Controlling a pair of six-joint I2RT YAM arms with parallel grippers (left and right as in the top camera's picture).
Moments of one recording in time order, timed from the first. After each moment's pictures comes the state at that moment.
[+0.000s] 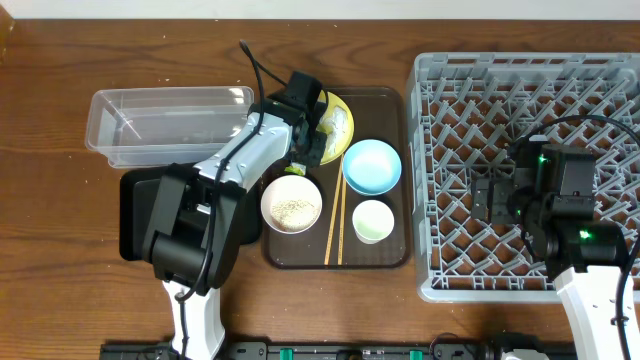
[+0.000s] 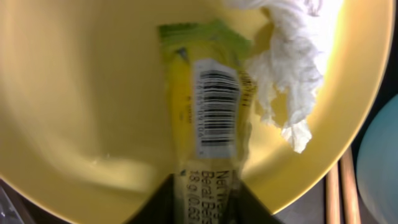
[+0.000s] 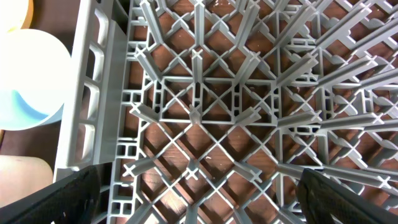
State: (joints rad) left arm -0.38 2.04 1.43 -0.69 0.06 -0.09; right arm -0.02 1.05 0.88 -0.77 -0.03 0.00
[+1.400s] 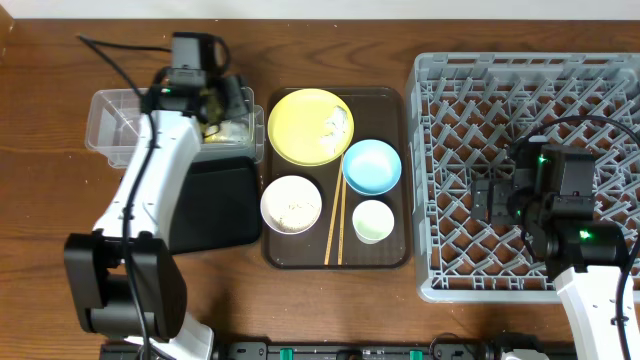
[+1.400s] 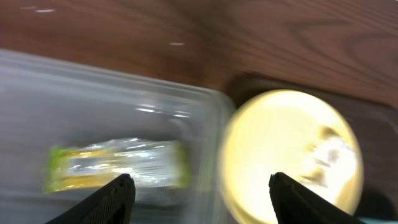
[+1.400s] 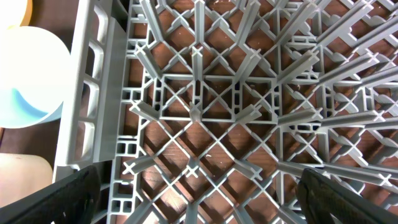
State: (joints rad) left arm -0.10 1.74 1.43 -0.64 0.02 -0.33; right arm -0.02 1.05 0.88 -0.77 -0.03 0.00
